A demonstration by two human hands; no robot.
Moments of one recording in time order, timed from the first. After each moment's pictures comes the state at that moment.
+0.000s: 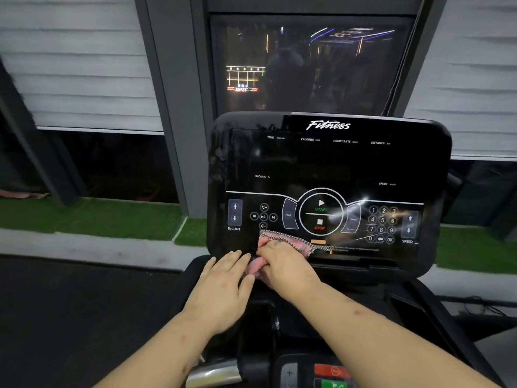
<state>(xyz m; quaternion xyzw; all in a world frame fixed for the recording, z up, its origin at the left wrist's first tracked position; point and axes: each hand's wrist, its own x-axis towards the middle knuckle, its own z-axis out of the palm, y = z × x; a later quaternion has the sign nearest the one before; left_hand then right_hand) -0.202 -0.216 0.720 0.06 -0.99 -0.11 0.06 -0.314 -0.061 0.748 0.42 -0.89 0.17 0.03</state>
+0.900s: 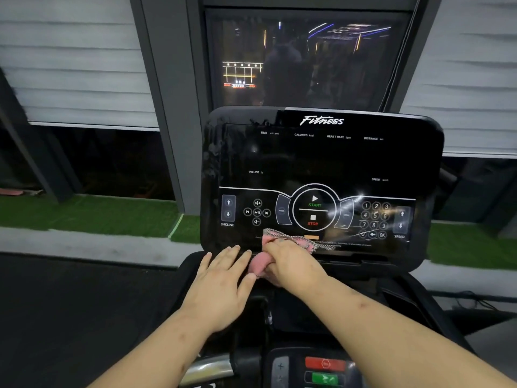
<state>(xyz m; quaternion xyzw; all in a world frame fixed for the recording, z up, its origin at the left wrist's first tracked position) -0.203 -0.205 0.719 0.06 -0.99 -0.08 0.05 -0.323 -0.041 0.748 0.41 -0.90 0.12 0.00</state>
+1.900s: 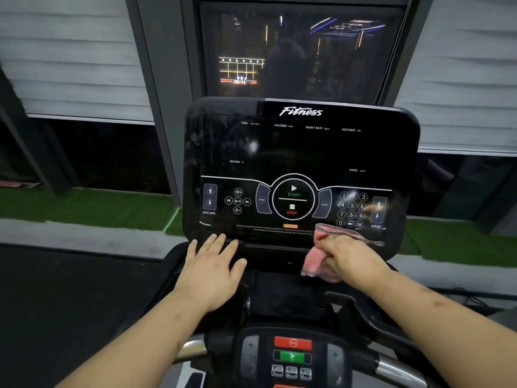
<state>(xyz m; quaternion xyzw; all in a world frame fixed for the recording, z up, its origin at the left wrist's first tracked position) -0.208 -0.165 0.735 0.13 -0.99 -0.07 0.02 -0.370 0.118 0.747 0.35 -0.94 0.03 0.00</state>
